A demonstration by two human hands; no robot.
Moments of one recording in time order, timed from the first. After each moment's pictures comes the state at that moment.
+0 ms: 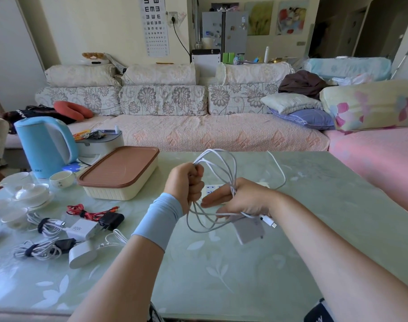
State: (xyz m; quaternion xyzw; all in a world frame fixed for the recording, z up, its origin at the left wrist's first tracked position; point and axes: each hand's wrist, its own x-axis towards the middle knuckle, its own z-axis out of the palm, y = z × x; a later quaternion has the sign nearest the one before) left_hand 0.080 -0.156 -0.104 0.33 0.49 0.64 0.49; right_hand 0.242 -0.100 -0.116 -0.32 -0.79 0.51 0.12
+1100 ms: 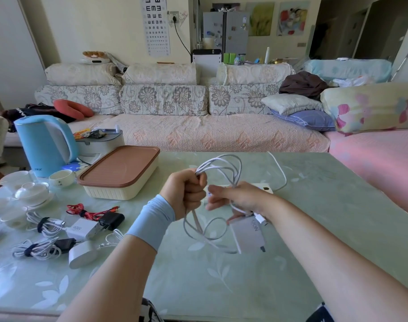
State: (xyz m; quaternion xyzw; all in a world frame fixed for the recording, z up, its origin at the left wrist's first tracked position) left_hand 0.066 -0.170 -0.107 0.39 0.47 0.57 0.54; right_hand 0.230 -0.094 -0.122 -0.41 -0.69 0.58 0.14
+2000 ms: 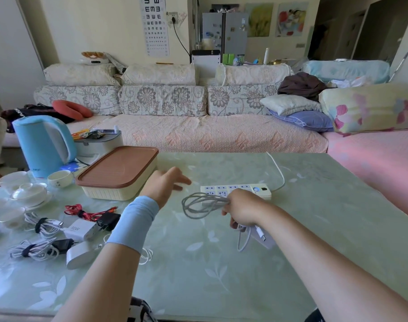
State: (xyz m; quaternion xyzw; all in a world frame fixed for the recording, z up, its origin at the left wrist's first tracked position) left_hand 0.030 -0.164 -0.112 0.47 0.66 0.50 0.30; right_hand 0.230 -0.097 -0.134 -0.50 -0.81 0.31 0.02
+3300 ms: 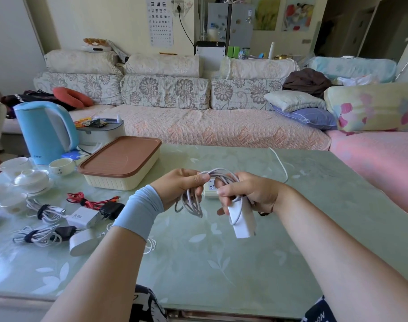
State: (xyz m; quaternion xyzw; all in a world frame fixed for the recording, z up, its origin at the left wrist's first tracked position) left_hand 0.030 -0.160 -0.127 0.56 0.49 0.44 0.51; right_hand 0.236 -0.104 -0.108 -0.21 -0.71 0.67 0.11
